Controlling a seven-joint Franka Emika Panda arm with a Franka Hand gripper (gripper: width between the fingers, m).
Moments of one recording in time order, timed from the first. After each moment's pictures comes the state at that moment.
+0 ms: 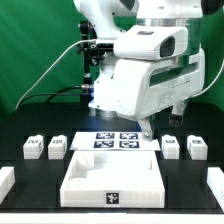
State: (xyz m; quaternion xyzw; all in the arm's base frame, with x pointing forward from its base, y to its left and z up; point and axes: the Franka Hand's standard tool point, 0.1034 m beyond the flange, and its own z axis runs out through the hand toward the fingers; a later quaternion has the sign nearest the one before) arm 0.566 0.056 0.115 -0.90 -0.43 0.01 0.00
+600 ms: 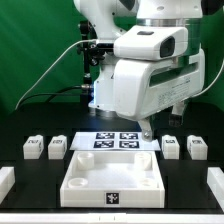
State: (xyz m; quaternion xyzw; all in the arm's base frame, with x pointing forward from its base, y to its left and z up) arm 0.566 0.056 0.114 -0.90 -0.43 0.01 0.00
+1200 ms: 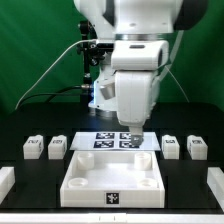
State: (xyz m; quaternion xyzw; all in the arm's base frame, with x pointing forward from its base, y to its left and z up) arm 0.515 0.012 0.091 -0.74 -0.68 -0.01 -0.01
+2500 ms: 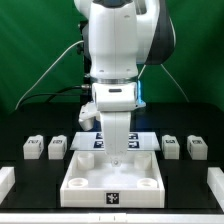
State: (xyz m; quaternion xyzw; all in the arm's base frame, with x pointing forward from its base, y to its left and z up) arm 0.439 -0.016 0.017 -0.70 -0.71 0.01 0.01
